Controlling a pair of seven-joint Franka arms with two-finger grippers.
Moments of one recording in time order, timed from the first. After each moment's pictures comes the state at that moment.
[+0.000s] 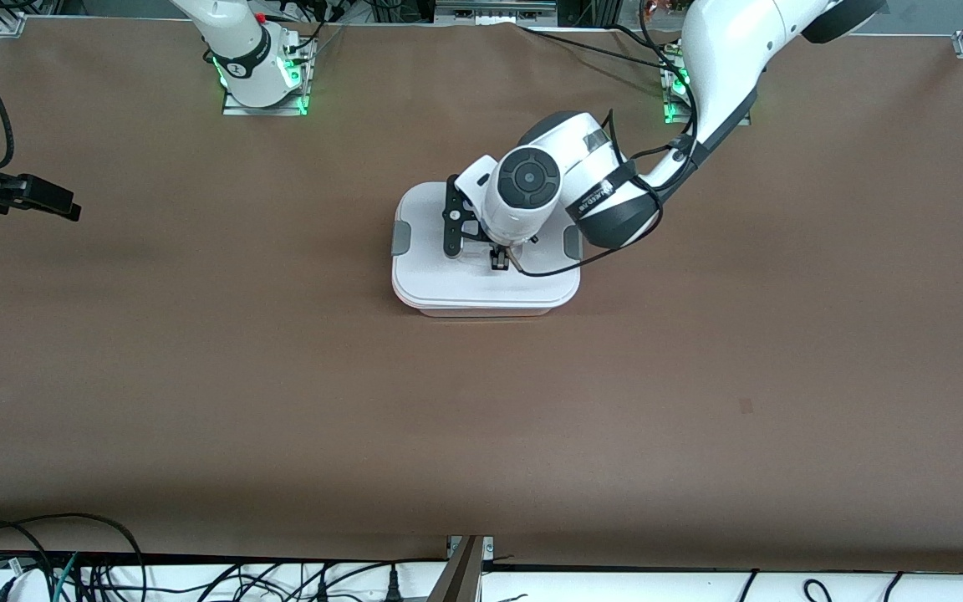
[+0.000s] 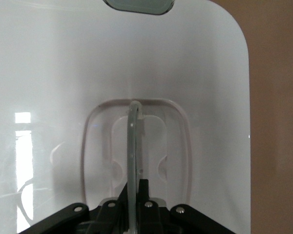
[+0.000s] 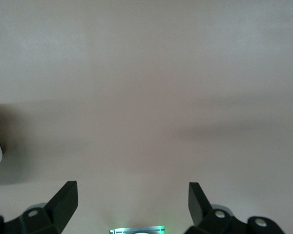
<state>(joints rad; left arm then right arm) -0.20 0.72 -0.72 -1.45 0.21 1.93 0.69 -0.04 0.09 -0.03 -1.56 -0.02 1.51 0.02</state>
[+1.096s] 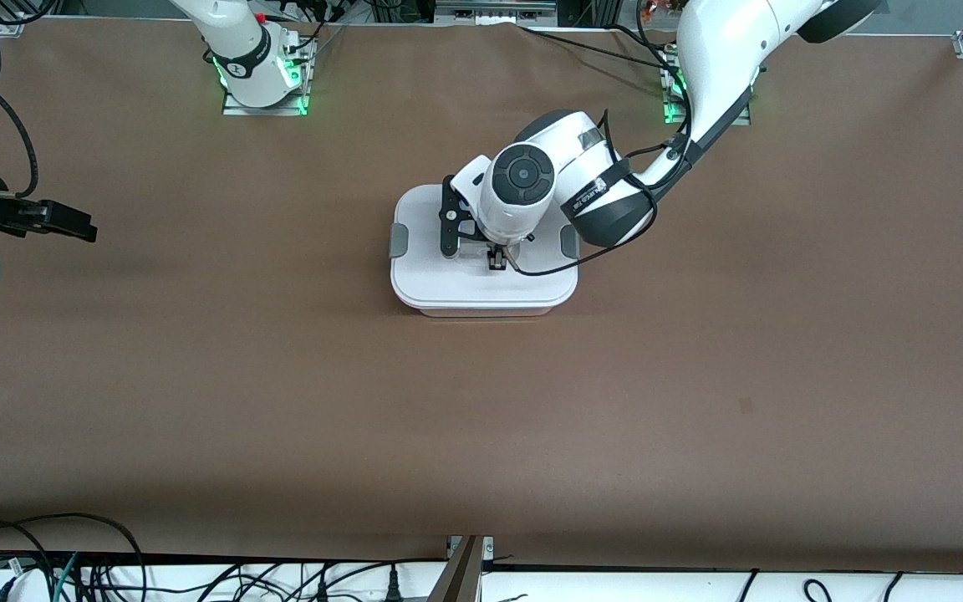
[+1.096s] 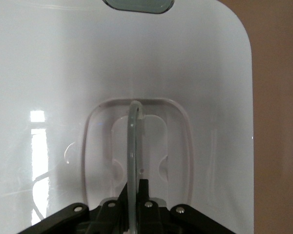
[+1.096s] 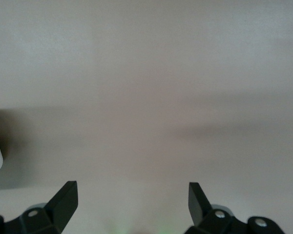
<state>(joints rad) -0.21 0.72 -0.70 -1.45 0.22 1.95 0.67 -0.01 0.17 -0.03 -1.49 -0.02 1.52 0.02</state>
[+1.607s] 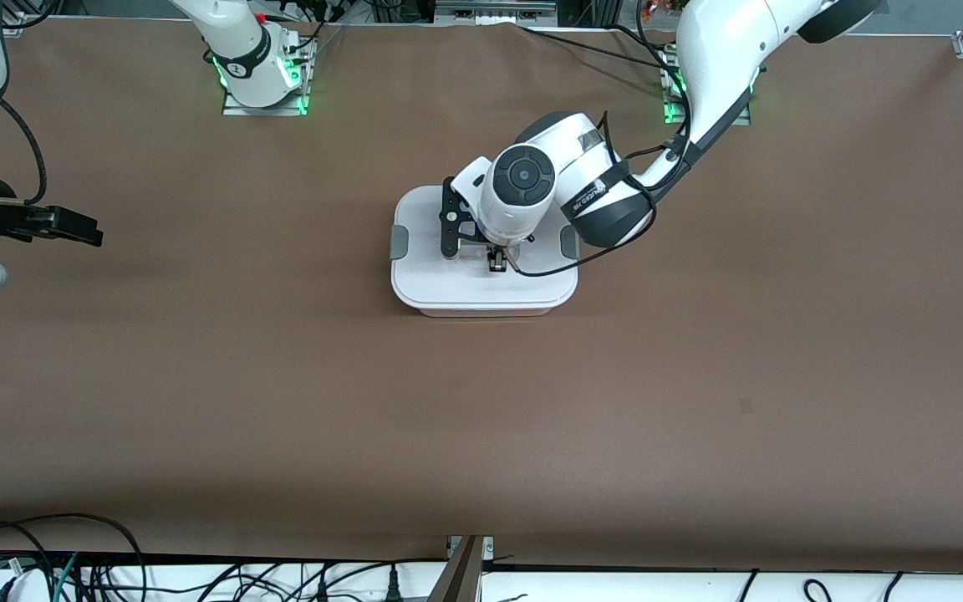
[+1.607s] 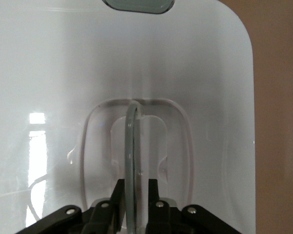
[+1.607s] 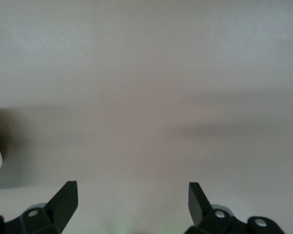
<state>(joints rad) -0.21 0.72 -0.70 -1.46 0.22 1.96 0.65 -0.01 0.19 -0.03 -1.49 -0.02 1.52 0.02</state>
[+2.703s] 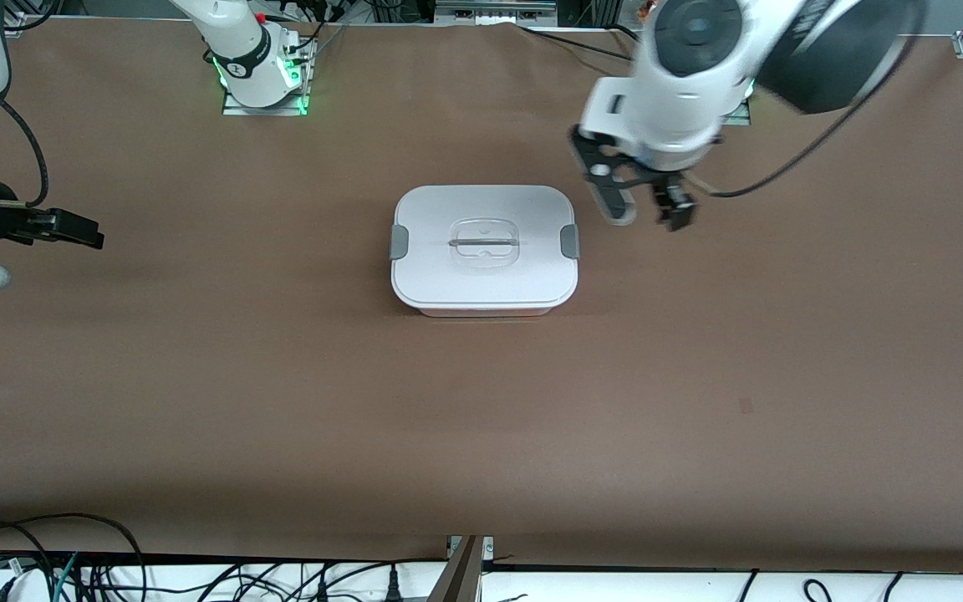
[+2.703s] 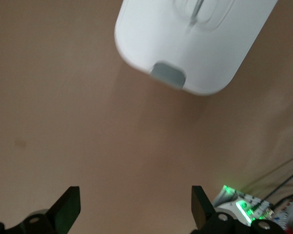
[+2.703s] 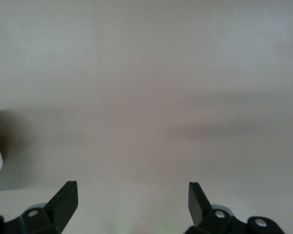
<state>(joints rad) 0.09 0.27 -0.70 -1.42 0.22 1.36 0.48 -0.01 0.20 -0.02 -1.48 -0.02 1.53 0.02</state>
